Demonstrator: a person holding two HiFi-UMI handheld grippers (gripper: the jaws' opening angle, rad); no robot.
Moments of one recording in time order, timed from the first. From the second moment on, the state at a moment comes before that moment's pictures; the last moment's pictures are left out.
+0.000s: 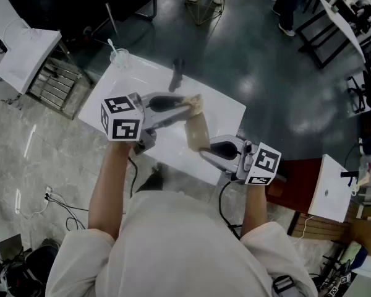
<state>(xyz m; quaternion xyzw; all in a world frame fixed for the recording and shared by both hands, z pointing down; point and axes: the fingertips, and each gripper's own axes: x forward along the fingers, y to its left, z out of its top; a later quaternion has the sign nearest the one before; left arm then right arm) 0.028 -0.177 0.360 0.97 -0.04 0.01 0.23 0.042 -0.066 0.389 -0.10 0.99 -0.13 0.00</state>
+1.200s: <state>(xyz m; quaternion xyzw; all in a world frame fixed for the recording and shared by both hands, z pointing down) 0.038 -0.114 0.381 0.95 0.03 -0.05 0.31 0.085 -0.117 0.332 -0.21 0.96 -0.11 0.17</state>
